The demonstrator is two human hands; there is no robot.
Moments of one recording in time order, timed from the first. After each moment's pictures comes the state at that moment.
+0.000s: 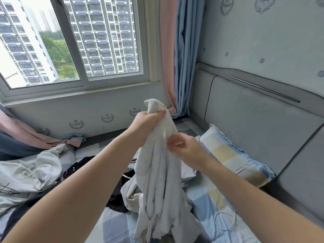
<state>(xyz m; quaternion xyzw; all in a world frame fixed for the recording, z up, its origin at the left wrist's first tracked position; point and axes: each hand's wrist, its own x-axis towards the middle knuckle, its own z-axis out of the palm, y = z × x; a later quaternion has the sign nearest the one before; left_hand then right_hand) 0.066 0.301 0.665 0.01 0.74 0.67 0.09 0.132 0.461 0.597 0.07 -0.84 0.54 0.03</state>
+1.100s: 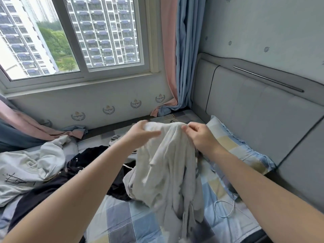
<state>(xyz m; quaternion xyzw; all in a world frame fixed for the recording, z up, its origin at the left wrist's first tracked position) 0.080 0.264 0.609 0.07 0.86 0.49 0.12 0.128 0.485 0.586 0.02 -0.83 0.55 0.09</state>
